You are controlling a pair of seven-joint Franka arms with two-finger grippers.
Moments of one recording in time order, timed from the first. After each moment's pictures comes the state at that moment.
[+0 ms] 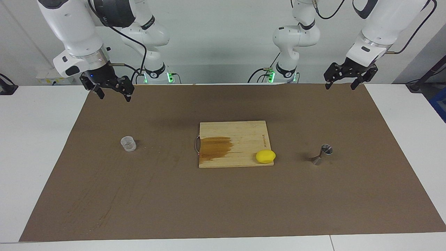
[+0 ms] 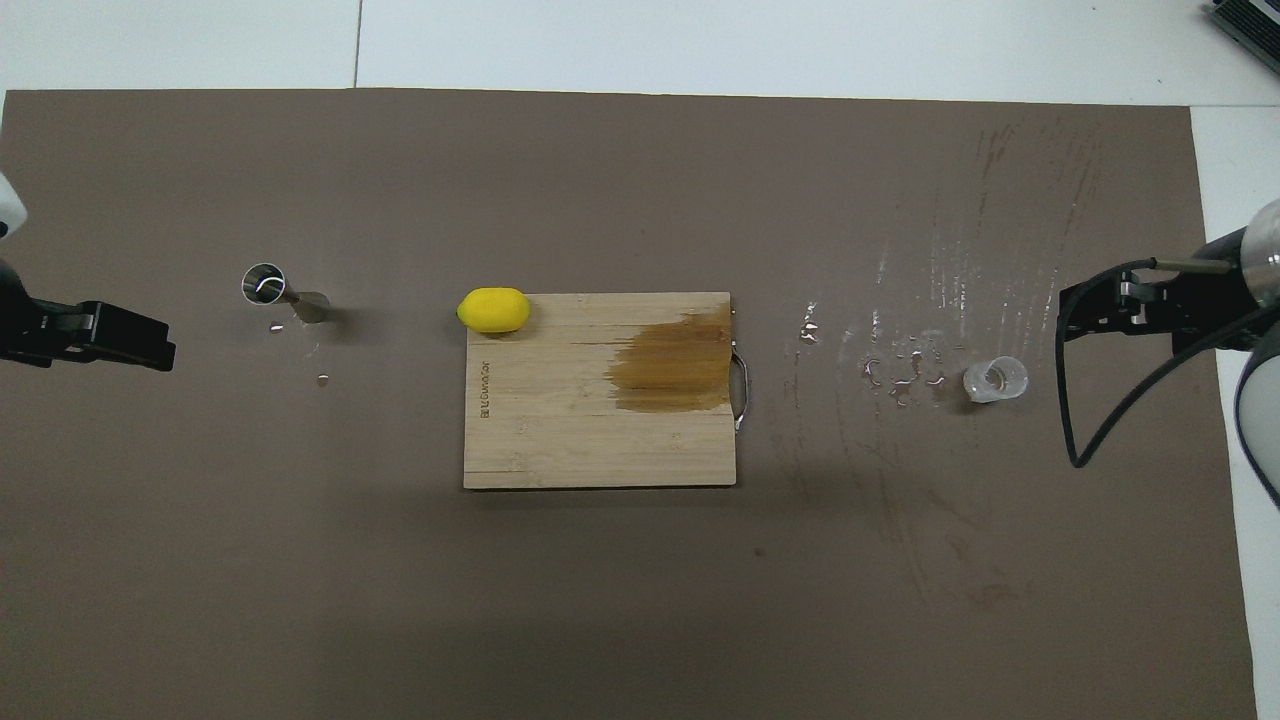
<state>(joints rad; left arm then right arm) -0.05 -0.05 -0.04 -1.59 -0.02 1.49 0.01 -0.02 0.00 0.06 -1.60 -0.02 1.56 0.19</state>
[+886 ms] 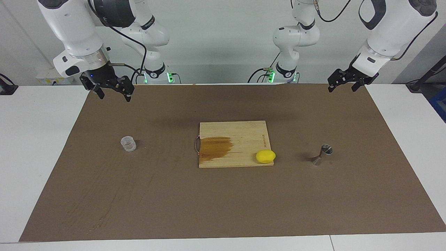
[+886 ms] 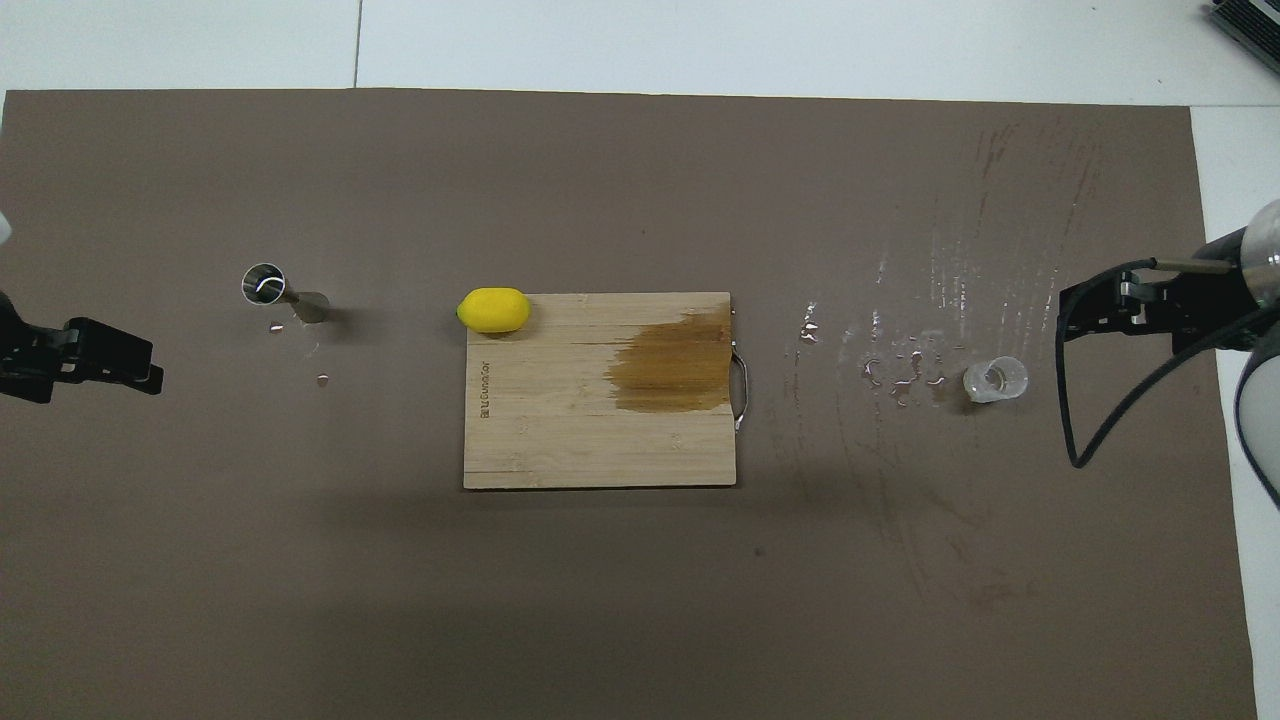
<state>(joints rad) 0.04 -0.03 -0.02 -1.67 -0.09 1.47 0.00 -0.02 0.00 0.06 -1.60 -0.02 1.56 0.19</state>
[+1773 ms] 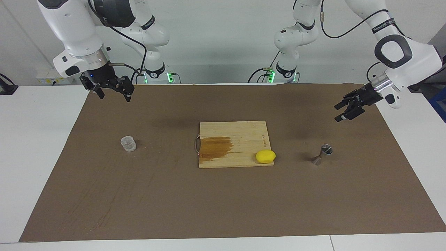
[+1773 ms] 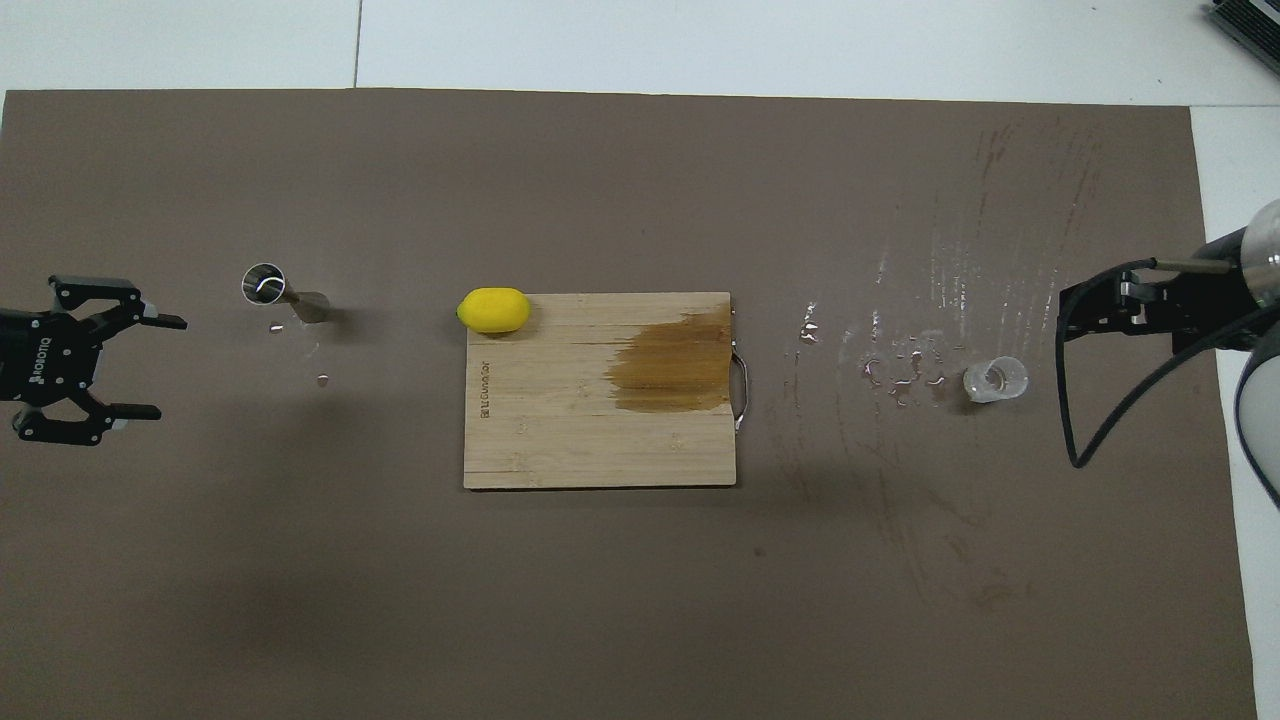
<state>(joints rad) 0.27 0.02 -0.01 -1.97 -0.64 1.79 -0.67 -0.02 0.00 0.06 -1.60 -0.02 1.56 0.19</state>
